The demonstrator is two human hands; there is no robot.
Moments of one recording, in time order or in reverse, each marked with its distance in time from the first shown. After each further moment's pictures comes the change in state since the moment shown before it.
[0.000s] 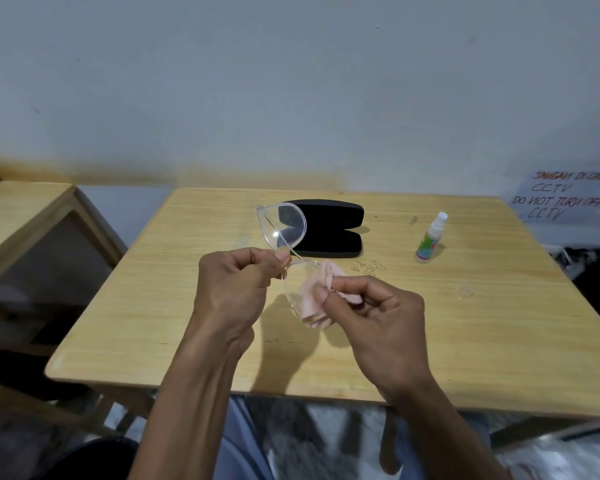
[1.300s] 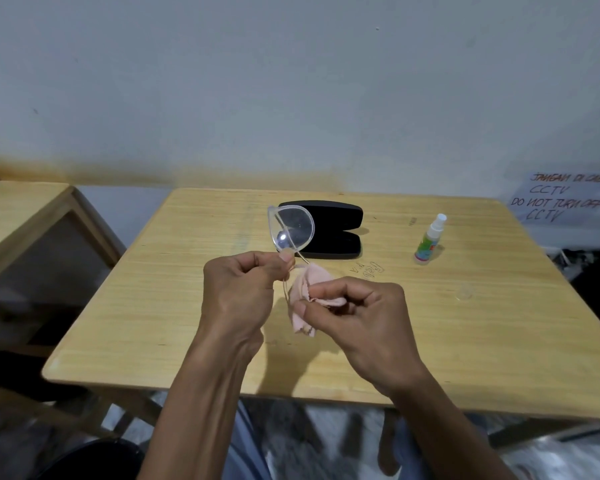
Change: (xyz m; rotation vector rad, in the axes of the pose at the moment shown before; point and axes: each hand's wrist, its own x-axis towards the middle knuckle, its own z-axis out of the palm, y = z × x) left_hand -0.007 0.002 0.010 -0.036 0.045 -0.057; right_hand 0.006 -0.007 0.006 -0.105 -0.138 0.048
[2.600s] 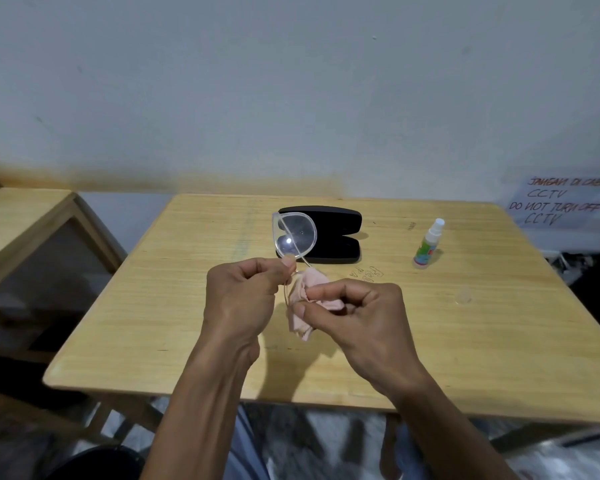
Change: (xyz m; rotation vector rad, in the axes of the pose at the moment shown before) left_hand 0.003 -0.003 -0.001 0.055 -0.015 -0.017; right_hand 0.004 -0.005 -0.001 -0.009 -0.004 0.027
